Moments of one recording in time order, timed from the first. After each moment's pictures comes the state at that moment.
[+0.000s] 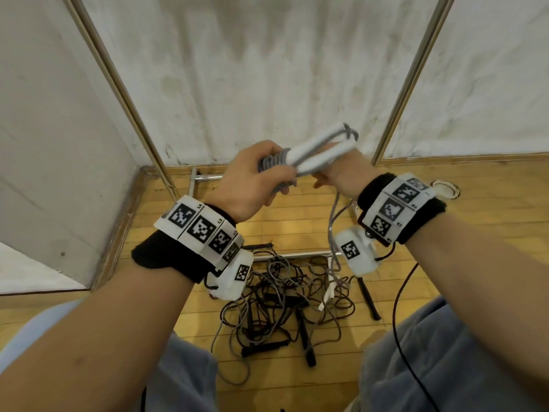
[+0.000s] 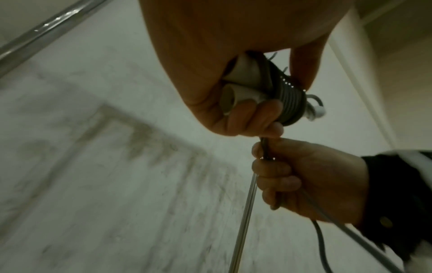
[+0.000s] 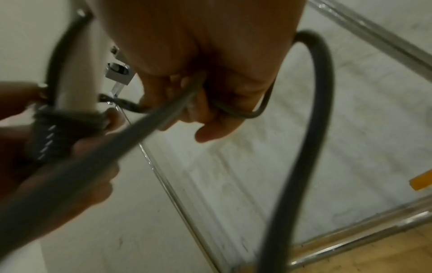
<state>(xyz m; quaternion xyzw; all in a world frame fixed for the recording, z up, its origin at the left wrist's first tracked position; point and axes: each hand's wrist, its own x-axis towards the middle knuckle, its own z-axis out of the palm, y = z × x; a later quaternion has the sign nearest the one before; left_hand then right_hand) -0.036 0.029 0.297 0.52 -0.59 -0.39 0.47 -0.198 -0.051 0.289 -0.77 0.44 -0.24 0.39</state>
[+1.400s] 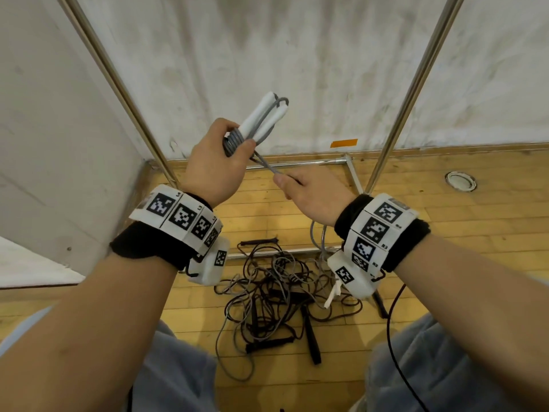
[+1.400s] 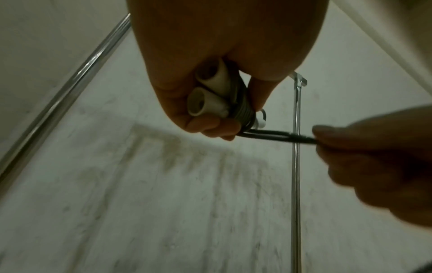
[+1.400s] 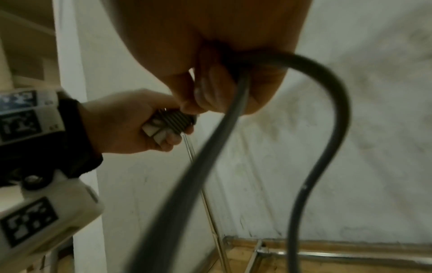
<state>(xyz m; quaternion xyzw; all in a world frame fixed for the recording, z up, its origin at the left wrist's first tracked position) 0.007 -0.004 0.269 0.68 -0.57 -0.14 0.44 -0.169 -0.028 0.262 -0.85 0.41 -0.17 0.28</state>
